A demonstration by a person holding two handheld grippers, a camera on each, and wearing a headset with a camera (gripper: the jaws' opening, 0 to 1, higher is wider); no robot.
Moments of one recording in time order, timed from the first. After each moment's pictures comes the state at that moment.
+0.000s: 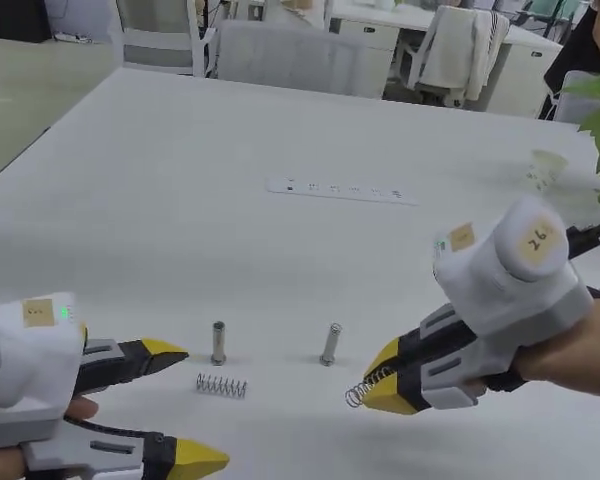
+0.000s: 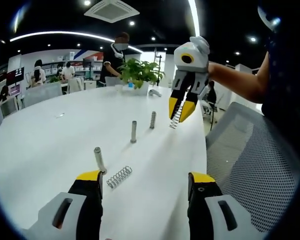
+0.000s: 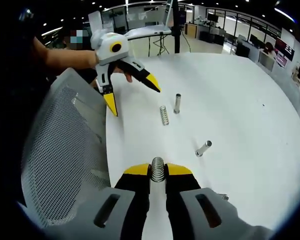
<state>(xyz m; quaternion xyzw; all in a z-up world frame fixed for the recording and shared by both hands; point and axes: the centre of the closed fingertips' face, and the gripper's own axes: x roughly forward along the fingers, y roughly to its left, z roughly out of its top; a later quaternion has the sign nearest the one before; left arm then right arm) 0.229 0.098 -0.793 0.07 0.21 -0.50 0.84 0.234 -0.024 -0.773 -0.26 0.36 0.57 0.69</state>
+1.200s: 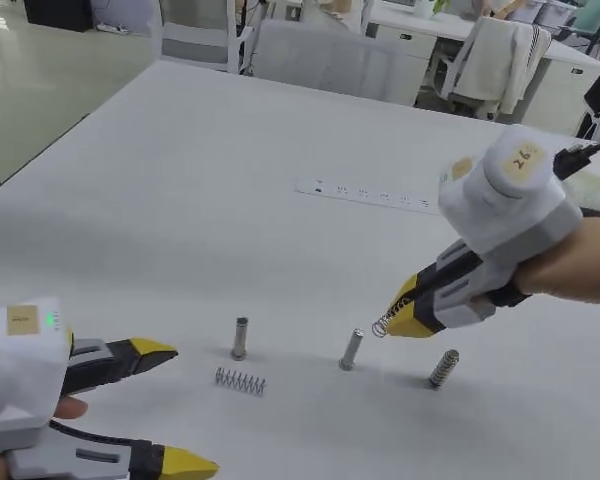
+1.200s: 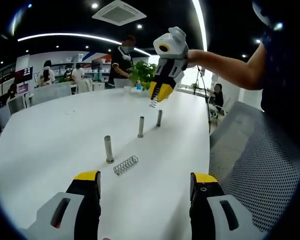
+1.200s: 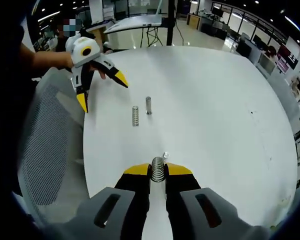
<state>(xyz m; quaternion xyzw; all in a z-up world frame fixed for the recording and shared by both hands) 0.222 0.118 -0.799 0.06 0.20 -0.47 0.86 0.305 -0.022 -0.758 -0.34 0.38 0.55 0.66</state>
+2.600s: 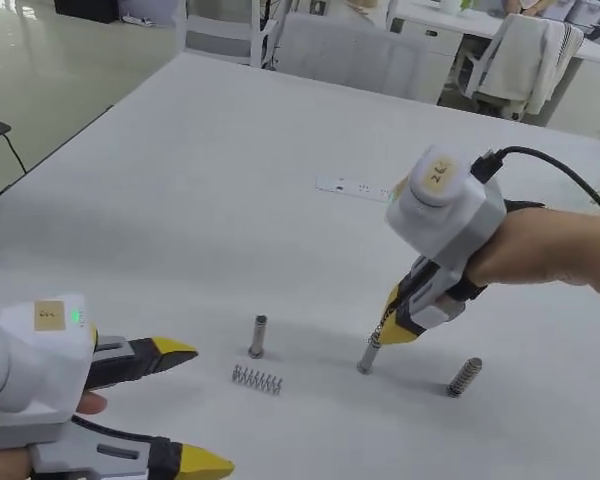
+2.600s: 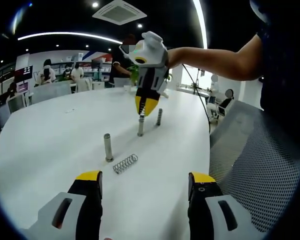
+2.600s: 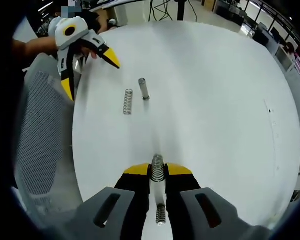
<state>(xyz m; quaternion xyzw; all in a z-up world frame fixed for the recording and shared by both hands) 0.223 0.119 -0.803 0.05 0.20 -0.47 0.86 0.322 -0.008 -0.806 -0.40 0.44 0.55 0.59</state>
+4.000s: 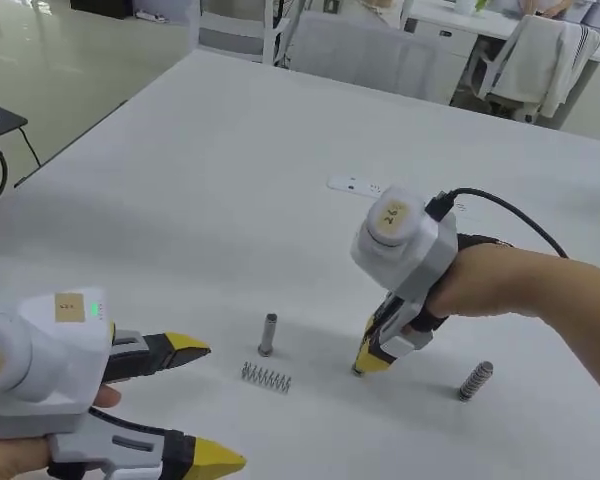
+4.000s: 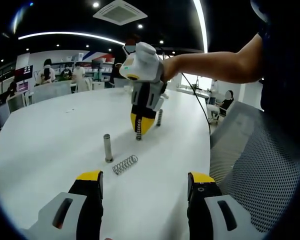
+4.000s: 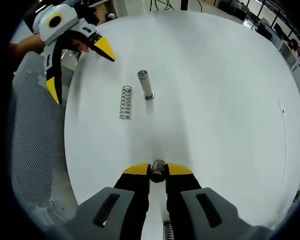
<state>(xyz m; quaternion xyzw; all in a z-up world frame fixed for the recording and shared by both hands) 0.225 0.117 -0.803 0.05 0.20 -0.47 0.86 0.317 0.012 -0.844 -0.39 0.46 0.55 0.58</state>
